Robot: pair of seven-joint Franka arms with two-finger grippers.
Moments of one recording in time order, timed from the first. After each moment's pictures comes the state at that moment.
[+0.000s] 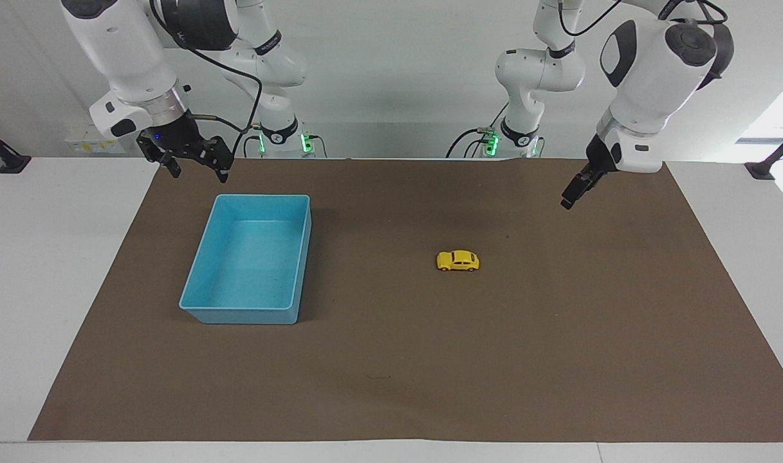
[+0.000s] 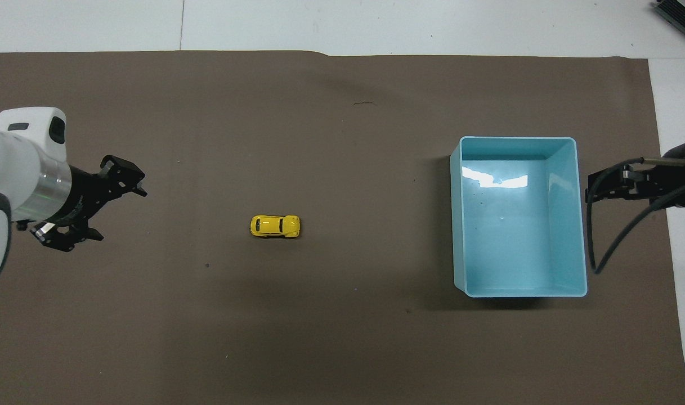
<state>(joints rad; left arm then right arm) -0.26 -0.07 0.07 -1.87 -0.05 1.76 -1.04 -0.11 -0.01 0.12 -1.62 -0.01 1.55 0.14</state>
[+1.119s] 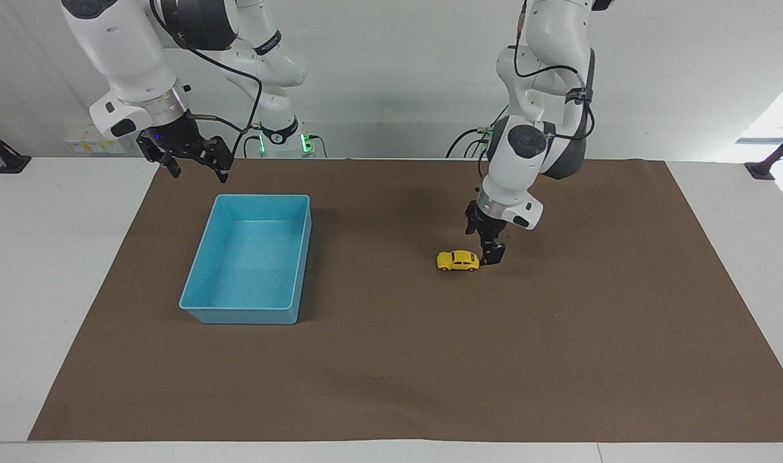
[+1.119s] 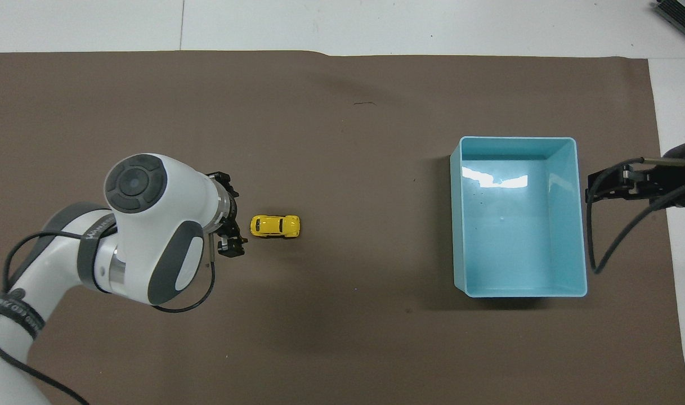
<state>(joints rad) -0.54 0.18 0.06 -2.08 -0.11 2.34 -2.17 -0.11 -0.01 0.12 -1.62 -0.01 1.55 0.14</state>
